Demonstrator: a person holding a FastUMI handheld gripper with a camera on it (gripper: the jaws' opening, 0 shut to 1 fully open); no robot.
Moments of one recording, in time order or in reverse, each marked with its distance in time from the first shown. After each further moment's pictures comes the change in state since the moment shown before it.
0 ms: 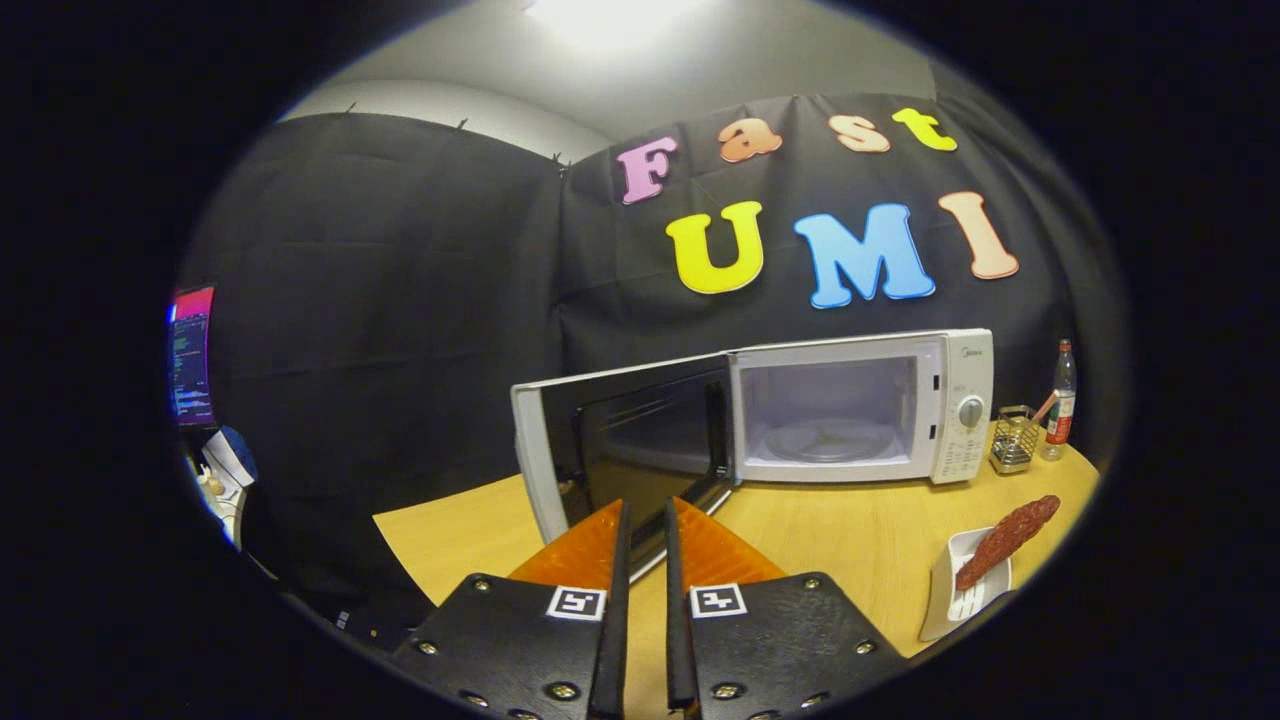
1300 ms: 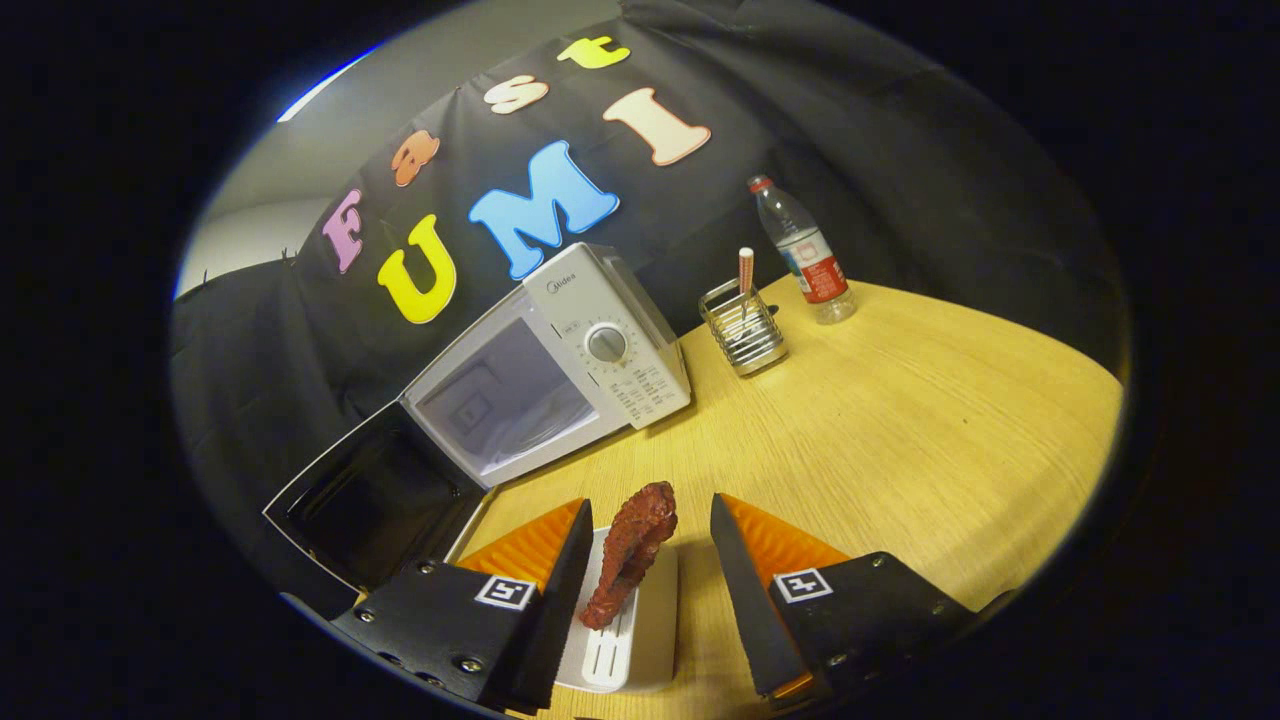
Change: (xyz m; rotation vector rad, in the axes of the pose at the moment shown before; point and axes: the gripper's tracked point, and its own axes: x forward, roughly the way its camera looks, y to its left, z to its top) arm -0.063 -0.299 -0.061 0.562 0.089 -0.430
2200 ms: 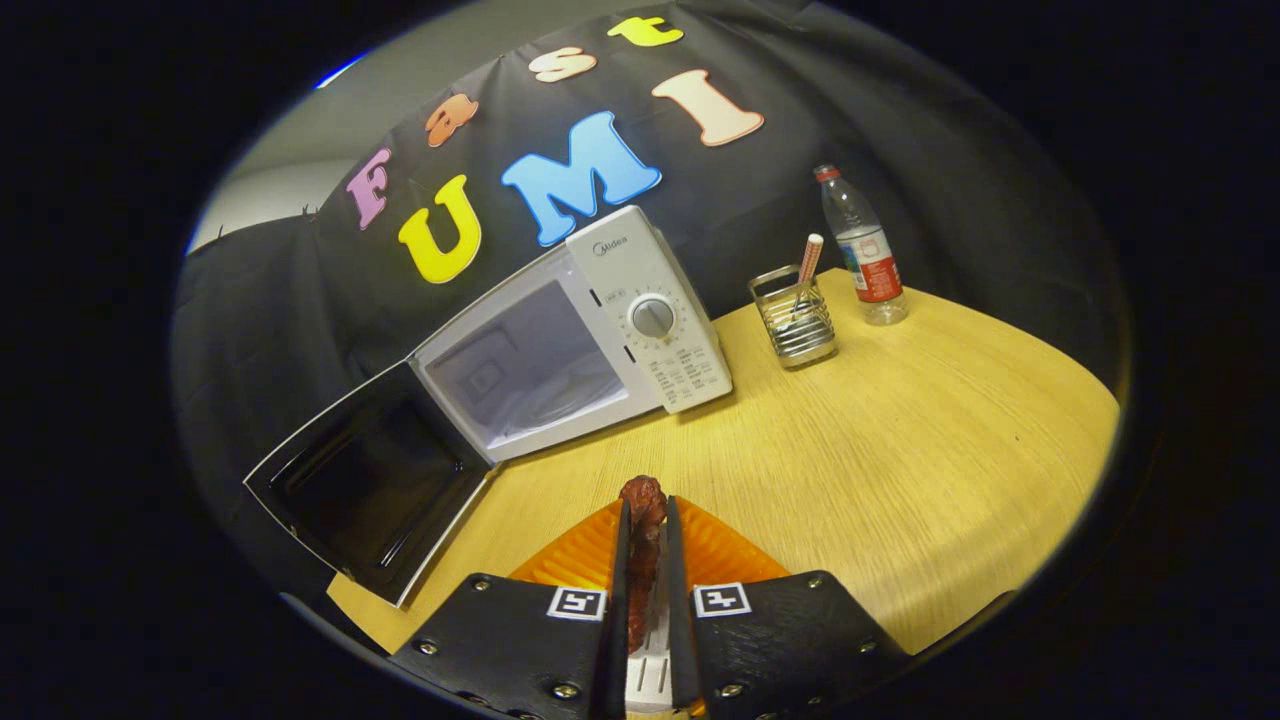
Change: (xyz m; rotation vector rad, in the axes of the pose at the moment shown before) arm 0.019 0.039 -0.016 -0.104 0.073 0.048
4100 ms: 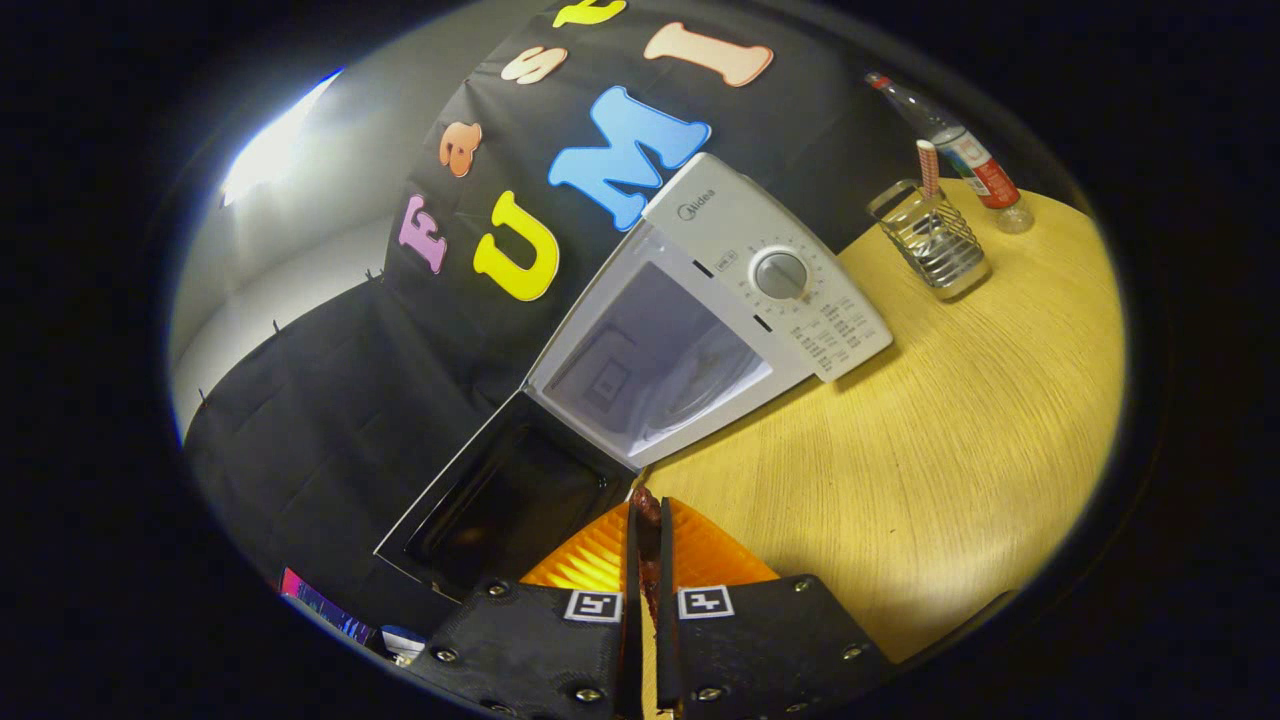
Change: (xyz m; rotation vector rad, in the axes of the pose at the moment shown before) arm 0.028 0.096 0.027 0.216 0.071 0.376
